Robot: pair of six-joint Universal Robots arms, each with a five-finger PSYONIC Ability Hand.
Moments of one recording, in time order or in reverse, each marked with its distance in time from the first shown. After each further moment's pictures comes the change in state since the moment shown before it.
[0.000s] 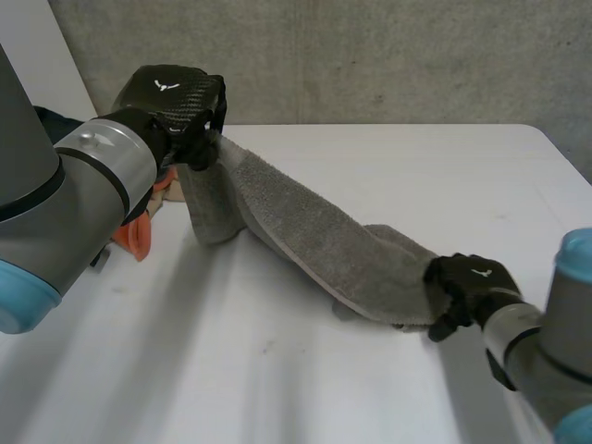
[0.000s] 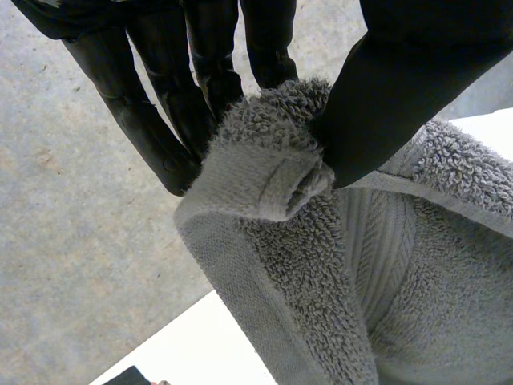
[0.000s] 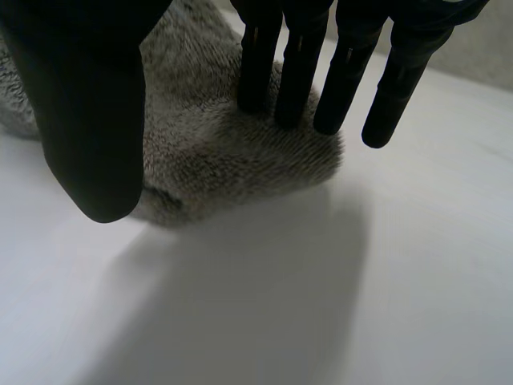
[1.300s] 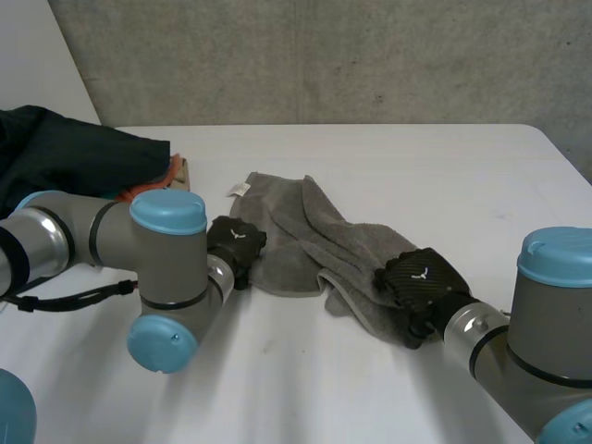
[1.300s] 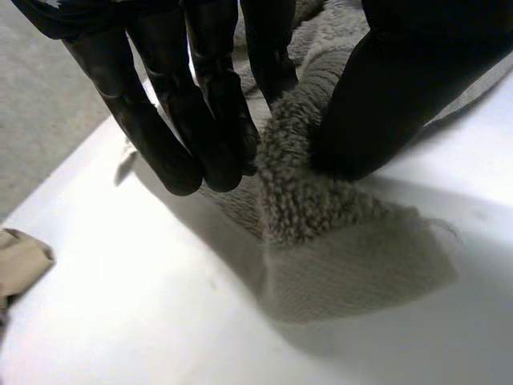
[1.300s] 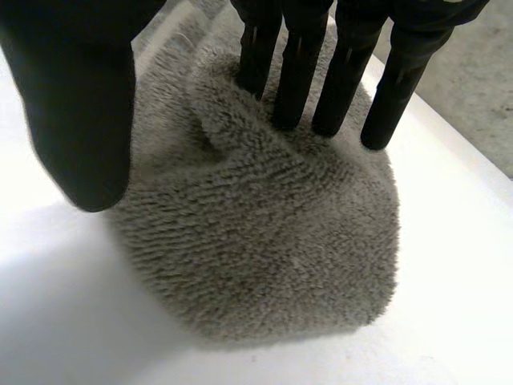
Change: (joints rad) left arm -0.045 -0.525 -0.056 0.243 -0.064 0.223; right arm 0.090 0.054 -0.074 0.013 -0.157 -0.450; left_hand 0.001 -0.020 -0.019 -0.015 -0.004; right_hand 0.028 0.022 0.019 0.015 0.011
